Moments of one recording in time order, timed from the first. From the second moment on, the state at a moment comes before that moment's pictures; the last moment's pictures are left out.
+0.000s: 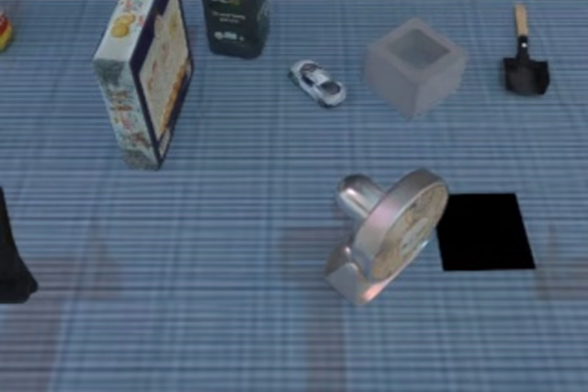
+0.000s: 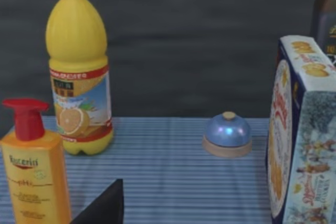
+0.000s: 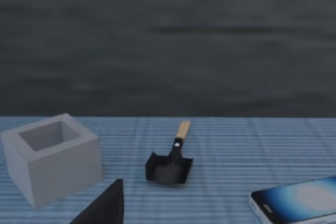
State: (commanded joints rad) left arm 0.00 0.00 0.00 0.00 0.00 0.00; right arm 0.00 0.00 0.00 0.00 0.00 0.00
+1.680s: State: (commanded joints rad) left arm 0.00 0.00 0.00 0.00 0.00 0.00; right arm 0.62 1.94 1.79 -1.37 0.00 1.39
